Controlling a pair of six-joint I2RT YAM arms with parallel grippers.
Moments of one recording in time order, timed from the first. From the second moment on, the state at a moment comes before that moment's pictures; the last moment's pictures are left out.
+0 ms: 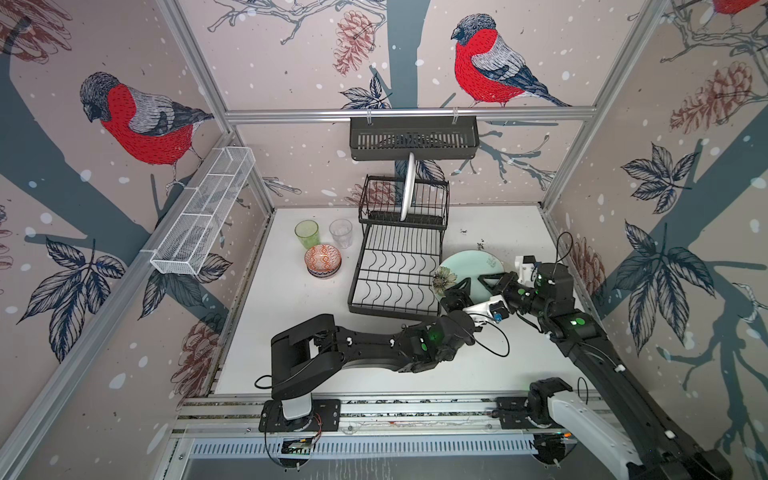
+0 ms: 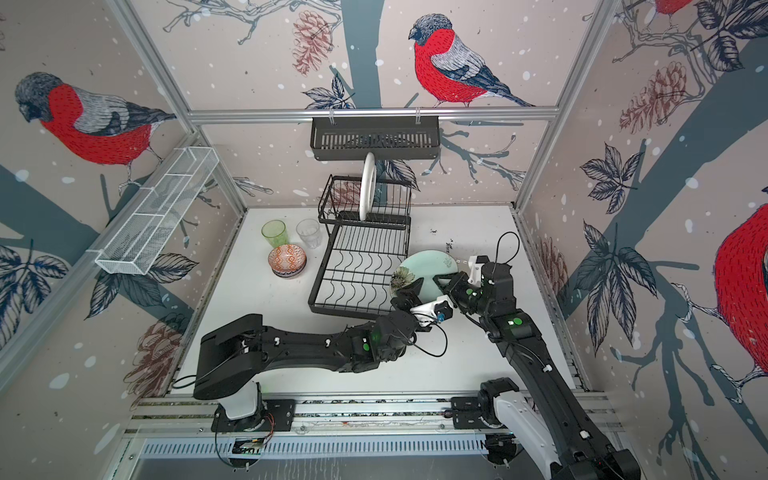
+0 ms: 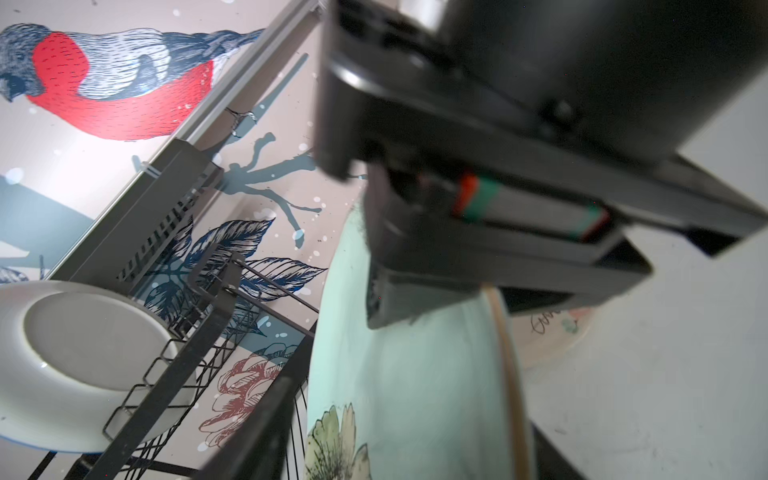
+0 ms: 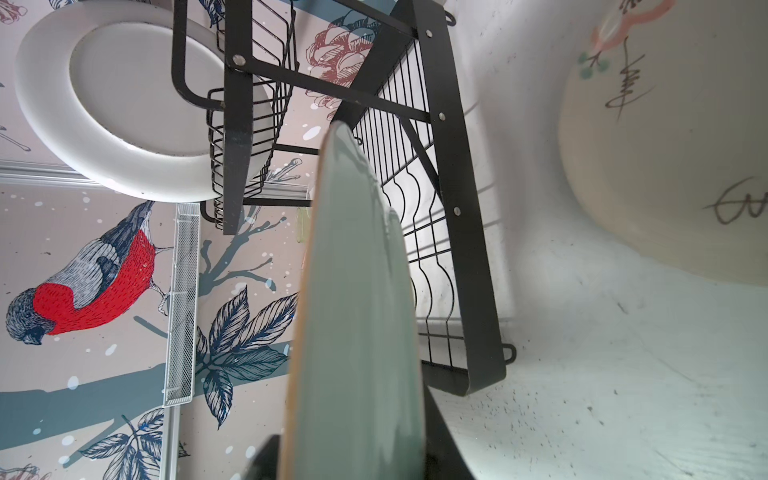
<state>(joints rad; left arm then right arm) -1.31 1.77 1.05 0.61 -0.71 0.65 0.21 0.82 0.63 -0.29 -0.51 1.07</state>
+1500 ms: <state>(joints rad) -1.13 1.36 0.77 0.52 -0.57 0.20 -0.19 0.82 0.65 -0.40 -0.53 0.89</state>
